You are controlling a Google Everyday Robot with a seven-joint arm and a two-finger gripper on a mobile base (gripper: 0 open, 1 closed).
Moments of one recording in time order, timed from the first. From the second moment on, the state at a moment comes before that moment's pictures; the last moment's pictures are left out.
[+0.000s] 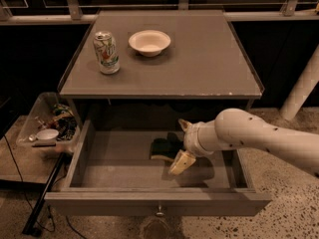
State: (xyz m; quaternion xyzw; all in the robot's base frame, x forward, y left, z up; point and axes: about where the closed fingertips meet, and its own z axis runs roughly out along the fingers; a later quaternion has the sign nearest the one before) arm 0.552 -0.073 0.641 -0.60 0.72 0.09 0.34
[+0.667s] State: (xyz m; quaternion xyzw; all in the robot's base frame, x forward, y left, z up) arm 0.550 -0.073 0.620 -0.60 0.73 0.11 0.32
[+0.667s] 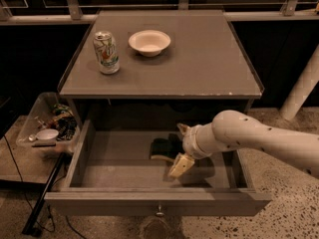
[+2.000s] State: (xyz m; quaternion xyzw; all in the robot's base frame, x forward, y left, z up) arm 0.559 -0.067 0.596 -0.59 0.74 0.11 0.30
